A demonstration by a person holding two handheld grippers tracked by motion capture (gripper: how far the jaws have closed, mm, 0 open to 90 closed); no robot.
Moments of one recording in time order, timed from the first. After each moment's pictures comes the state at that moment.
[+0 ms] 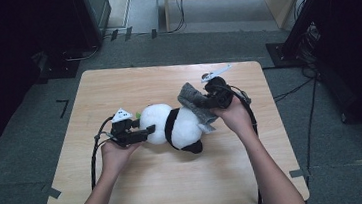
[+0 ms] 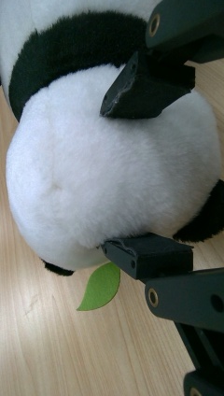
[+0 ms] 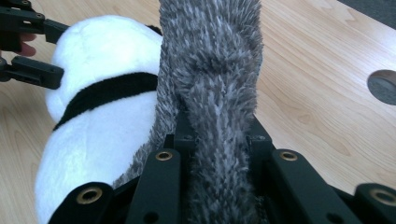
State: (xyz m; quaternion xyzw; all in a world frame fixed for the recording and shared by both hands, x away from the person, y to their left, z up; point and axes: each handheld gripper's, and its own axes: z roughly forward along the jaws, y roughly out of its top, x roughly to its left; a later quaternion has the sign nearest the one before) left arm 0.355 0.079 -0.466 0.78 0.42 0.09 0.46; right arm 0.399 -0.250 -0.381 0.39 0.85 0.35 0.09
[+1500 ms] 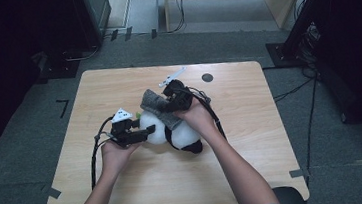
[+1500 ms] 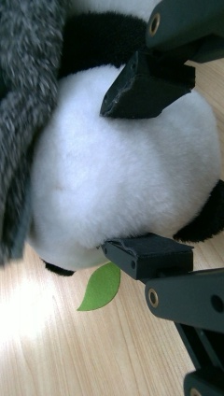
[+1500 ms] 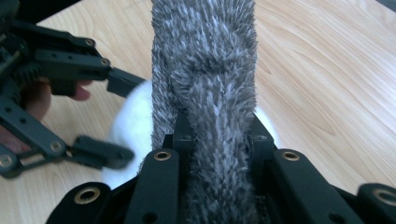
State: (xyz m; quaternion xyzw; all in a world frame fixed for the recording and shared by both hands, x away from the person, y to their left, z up) left arm 0.355 0.079 -0.465 0.78 0.42 0.09 0.46; right arm 0.417 -0.143 -0.391 0.33 0.88 0.35 0.06
